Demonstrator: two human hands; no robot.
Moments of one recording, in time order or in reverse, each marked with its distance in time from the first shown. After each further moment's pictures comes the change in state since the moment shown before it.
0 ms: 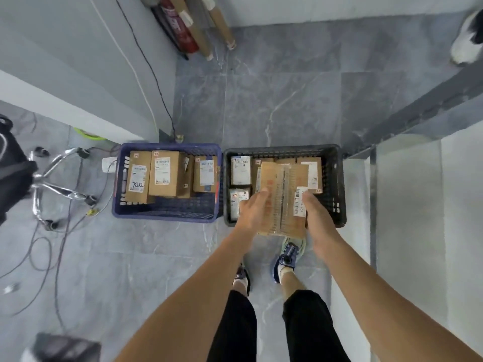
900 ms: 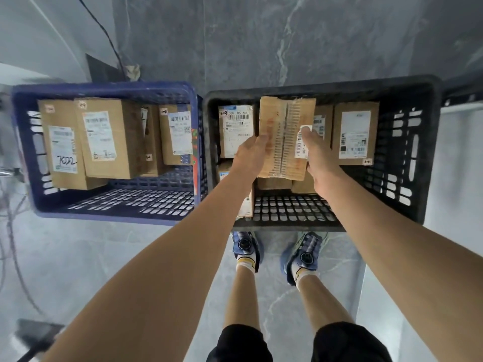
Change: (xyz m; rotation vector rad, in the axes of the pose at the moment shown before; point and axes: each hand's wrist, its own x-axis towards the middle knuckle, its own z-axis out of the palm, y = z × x) left_hand 0.340 -0.043 -0.010 0.073 0.039 -0.074; right_hand 0.340 0.060 0.070 -0.084 -0.022 0.093
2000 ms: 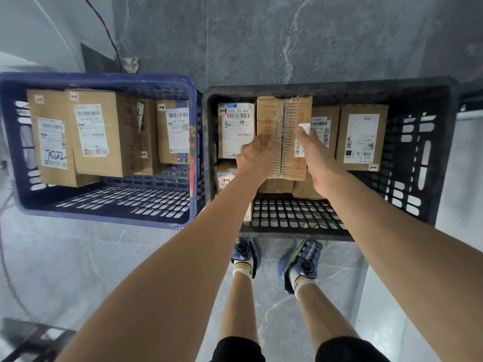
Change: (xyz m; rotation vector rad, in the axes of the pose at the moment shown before) left_hand 0.027 -0.016 0.015 0.168 0.028 0.025; right_hand 0.022 -0.002 0.008 -0.060 -0.056 0.043
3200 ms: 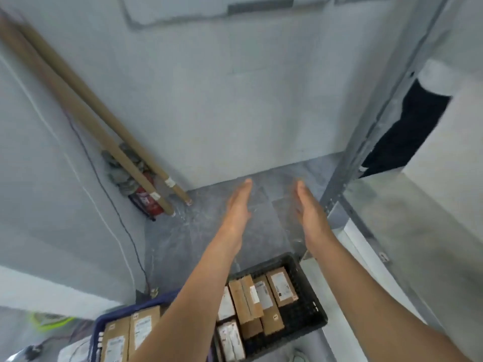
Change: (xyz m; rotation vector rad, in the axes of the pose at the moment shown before) left_hand -0.566 0.282 -0.147 -0.350 -0.229 0.836; right_hand -0.599 -0.212 -0.088 0.456 0.317 -0.909
